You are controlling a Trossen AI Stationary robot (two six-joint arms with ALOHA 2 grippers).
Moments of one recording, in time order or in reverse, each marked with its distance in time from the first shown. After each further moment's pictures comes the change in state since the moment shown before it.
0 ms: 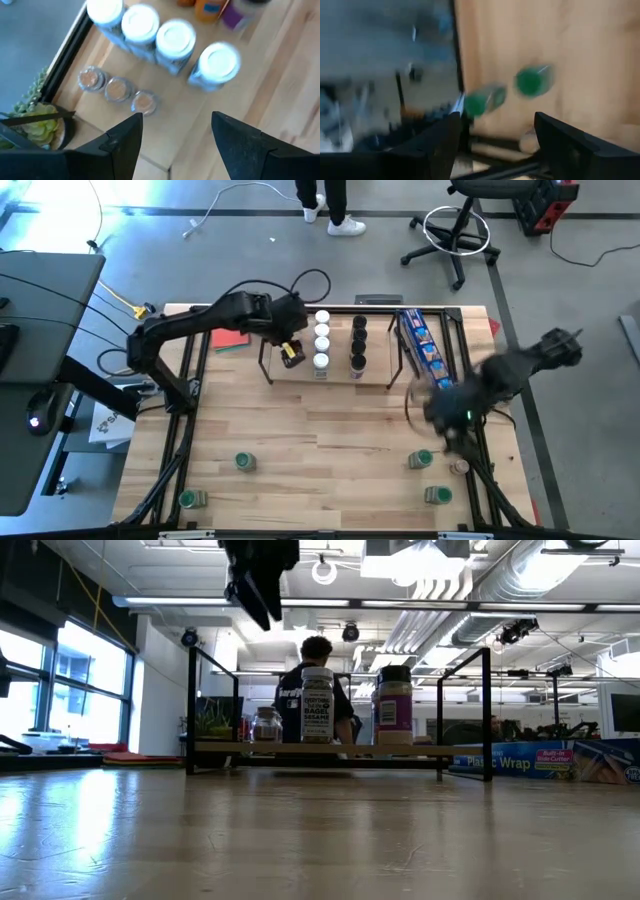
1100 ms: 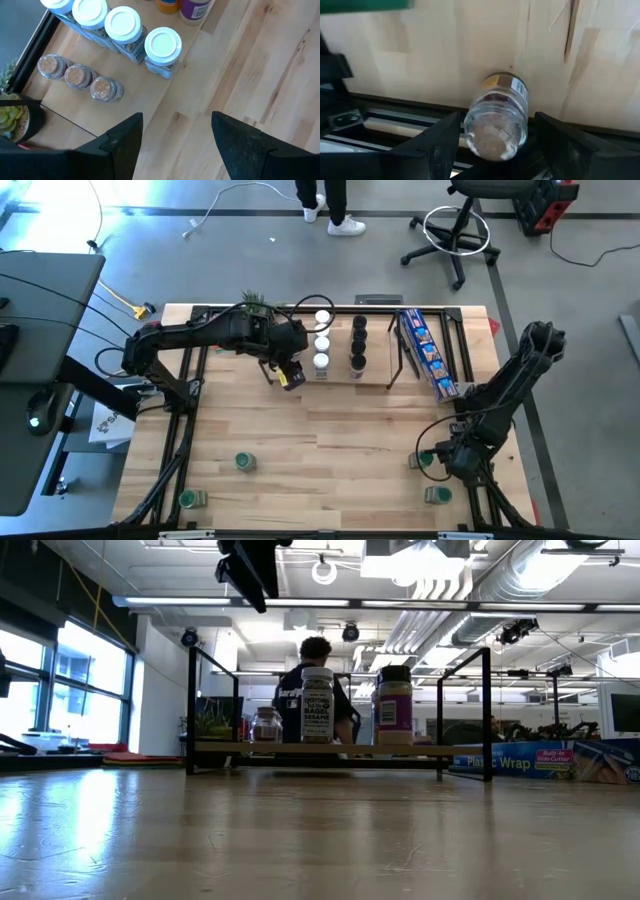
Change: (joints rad) left arm -0.178 -0.023 0.000 -0.035 -0.040 -0.169; right arm 0.548 0.034 -0.712 0.470 0.094 0.340
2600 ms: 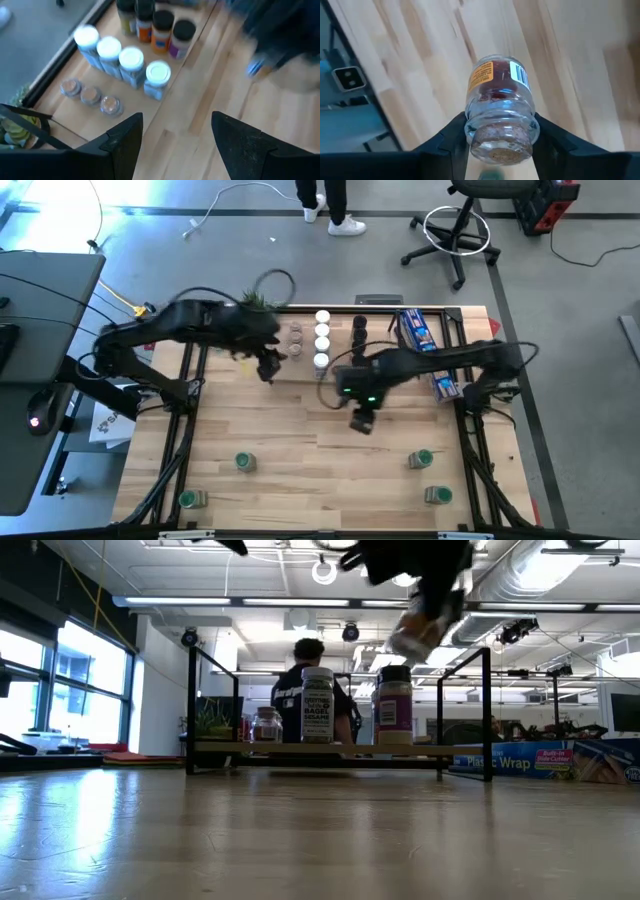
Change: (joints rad) left arm -0.006 -0.221 -0.002 0.033 0.003 -0.010; right arm -0.906 0.579 0.977 -0.331 0.037 -0.498
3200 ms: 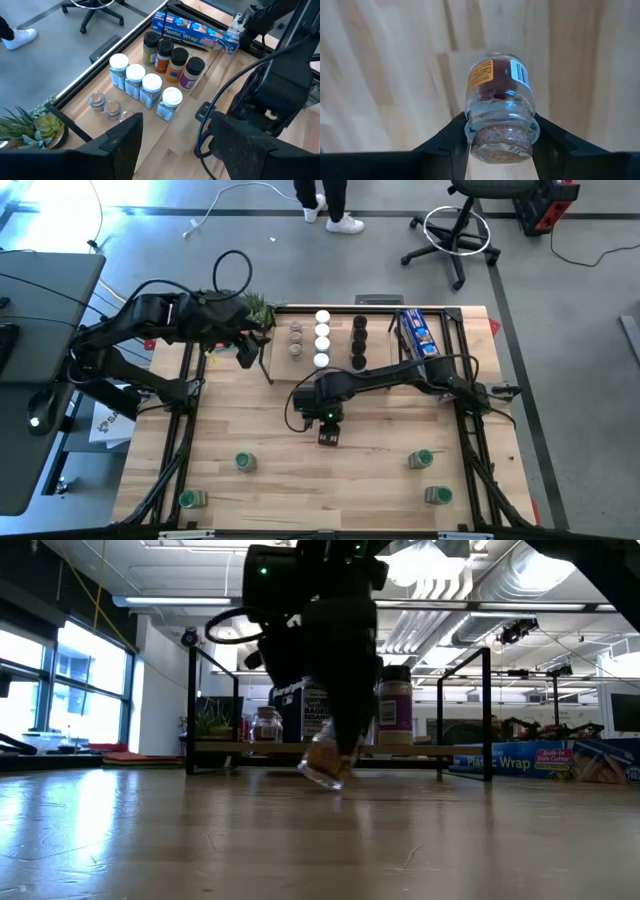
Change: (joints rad) left arm 0.000 -0.157 0.001 0.012 -0.110 -0.077; right arm -0.015 0.538 0.313 0.070 -0.022 -0.268
